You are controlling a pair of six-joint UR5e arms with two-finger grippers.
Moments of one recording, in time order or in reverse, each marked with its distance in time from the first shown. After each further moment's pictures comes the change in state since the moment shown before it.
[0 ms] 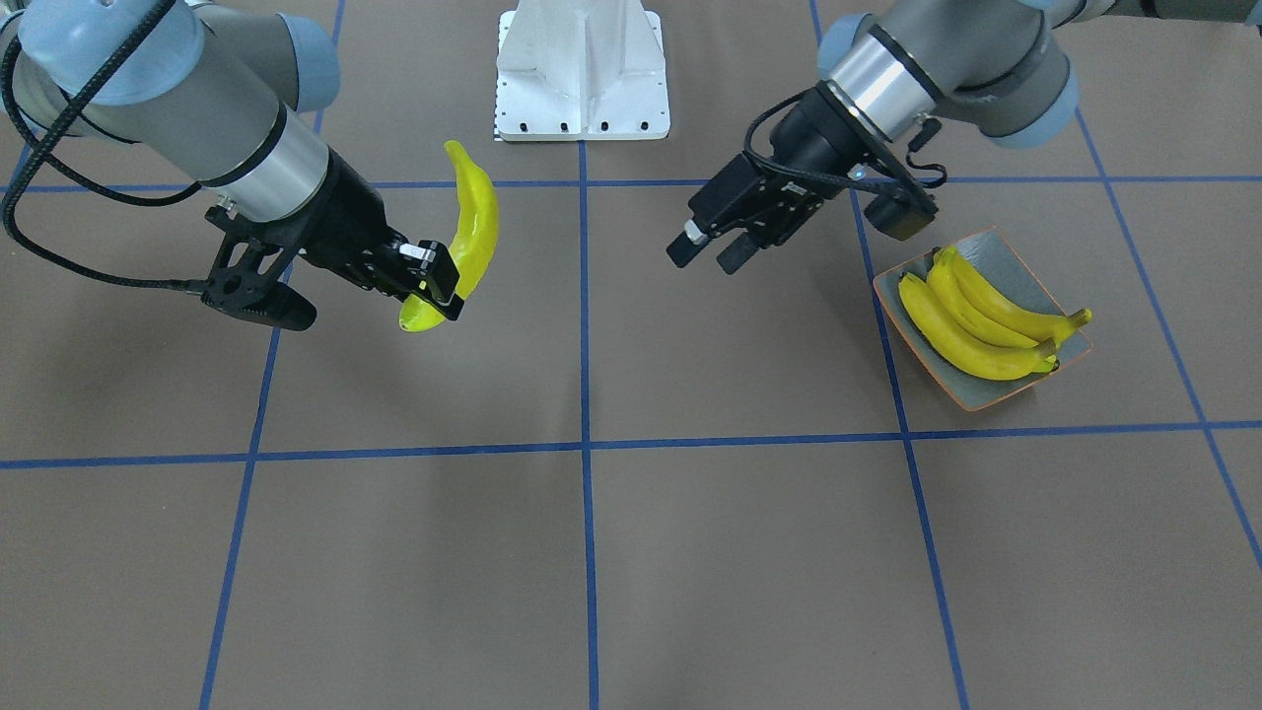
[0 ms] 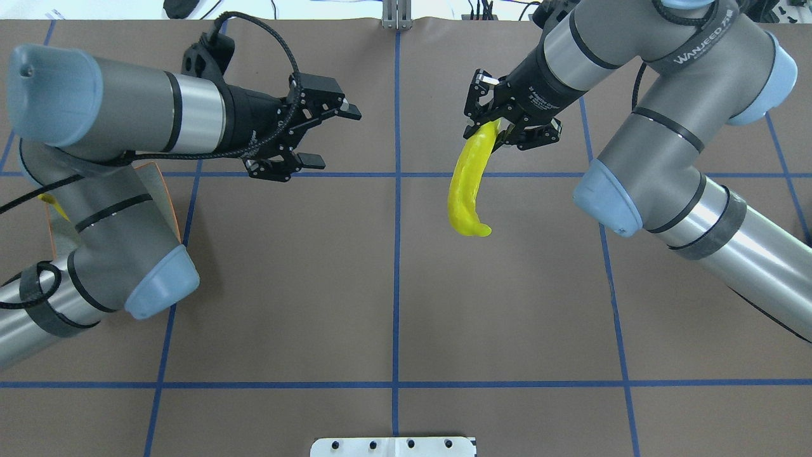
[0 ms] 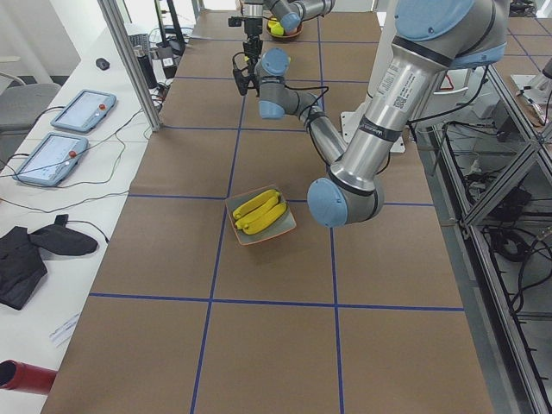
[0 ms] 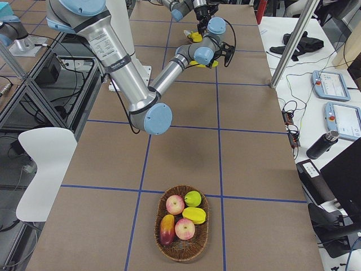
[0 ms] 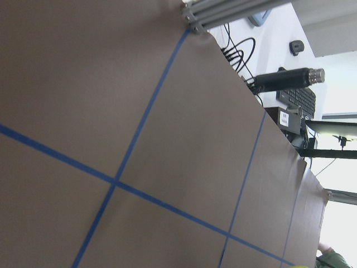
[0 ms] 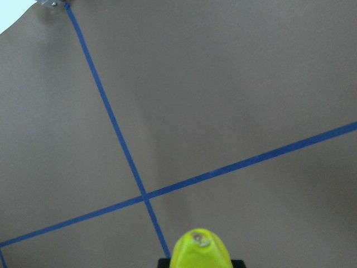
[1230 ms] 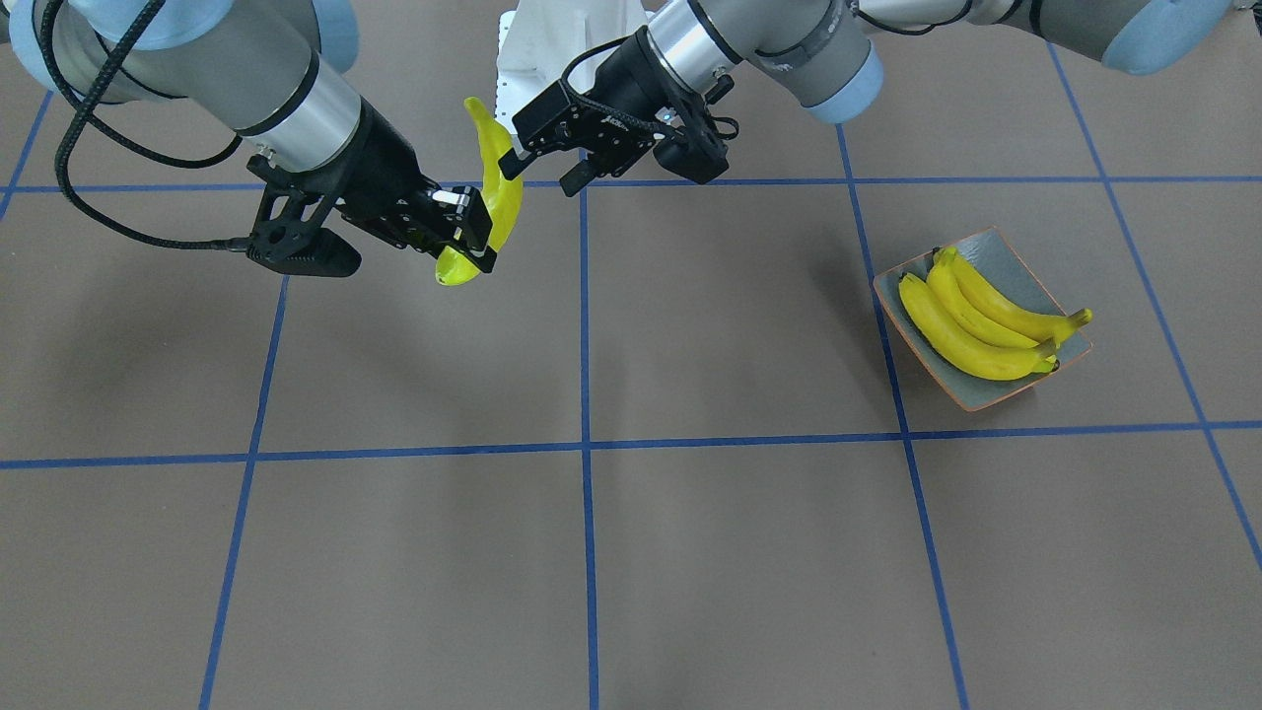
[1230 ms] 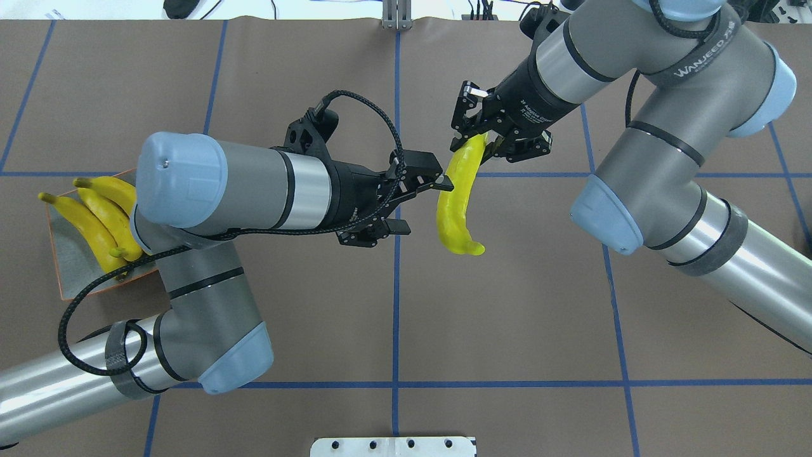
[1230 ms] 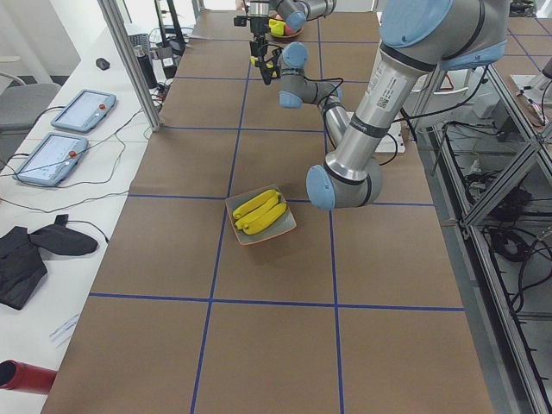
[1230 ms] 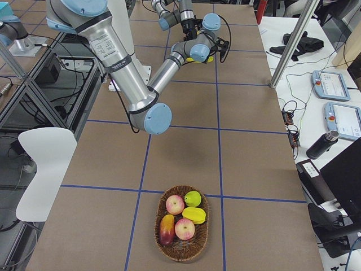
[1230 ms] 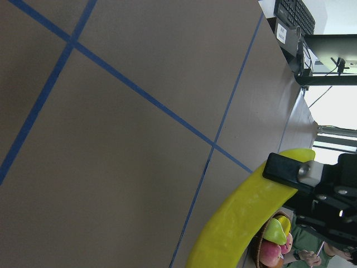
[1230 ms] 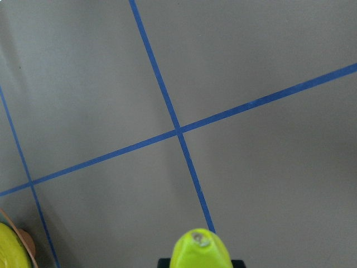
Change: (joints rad) left arm 0.192 -0.118 0.052 0.003 0.112 -0.015; right arm -0.029 -0.002 0.050 0.002 0.008 0.000
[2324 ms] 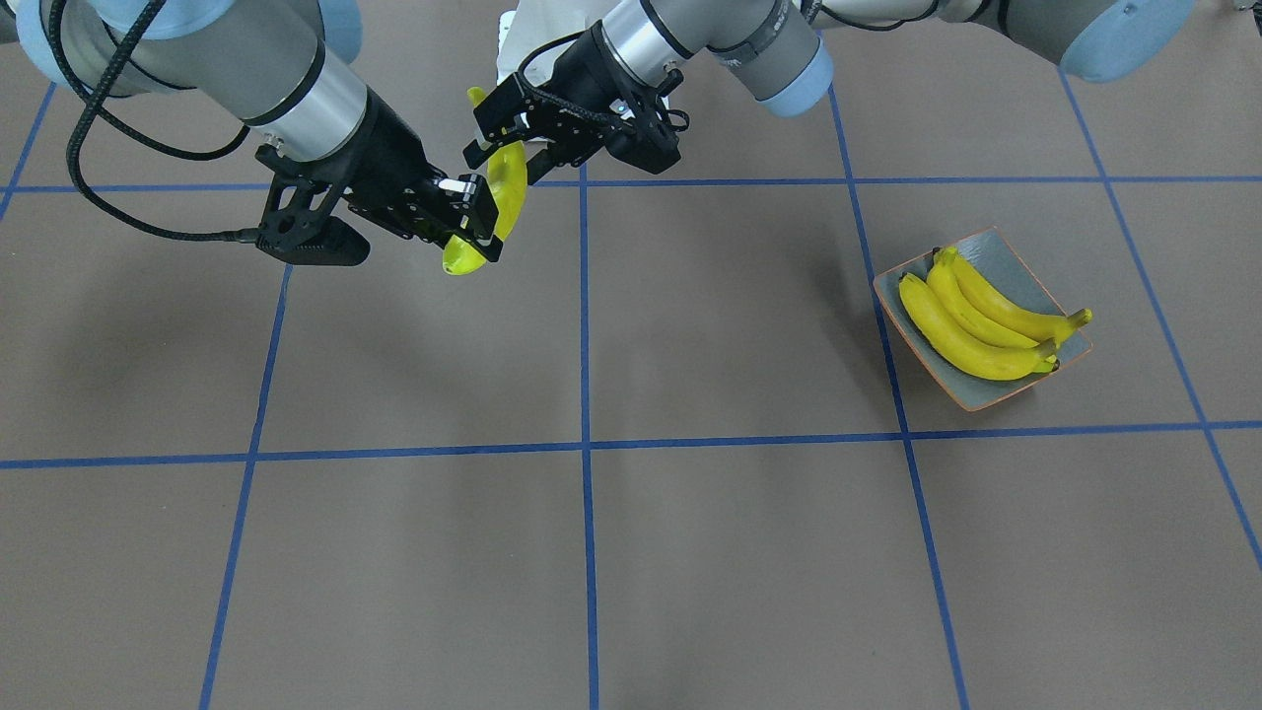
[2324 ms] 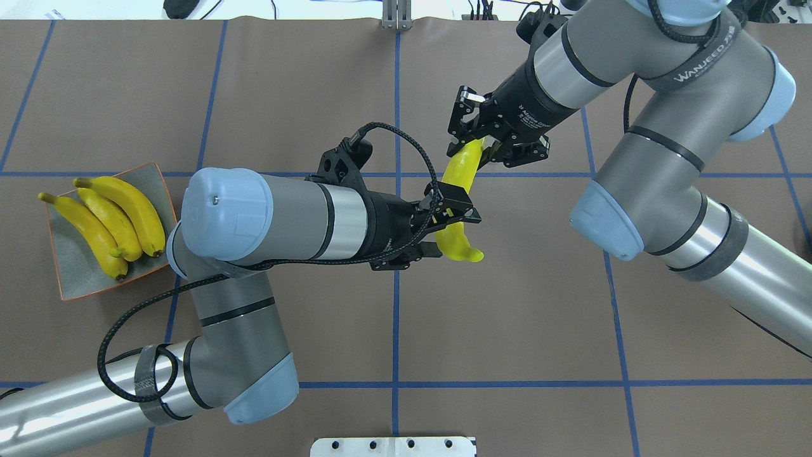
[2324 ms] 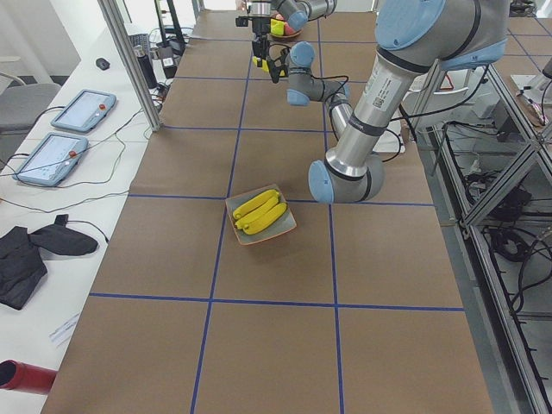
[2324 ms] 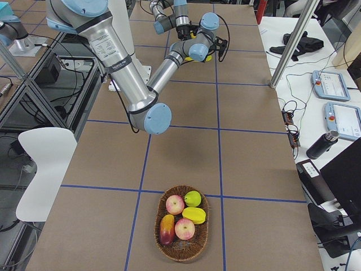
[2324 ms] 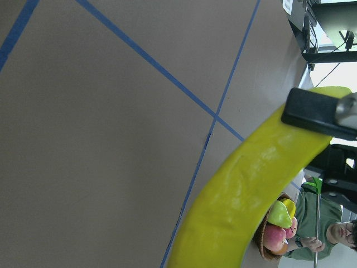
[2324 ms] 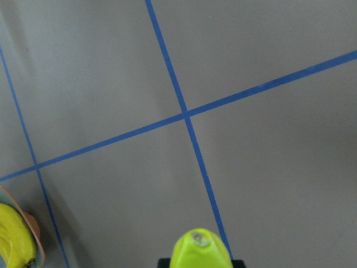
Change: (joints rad) left arm 0.066 -0.035 0.027 0.006 0.039 0.010; right arm -0.006 -0.004 0.014 0.000 0.004 0.001
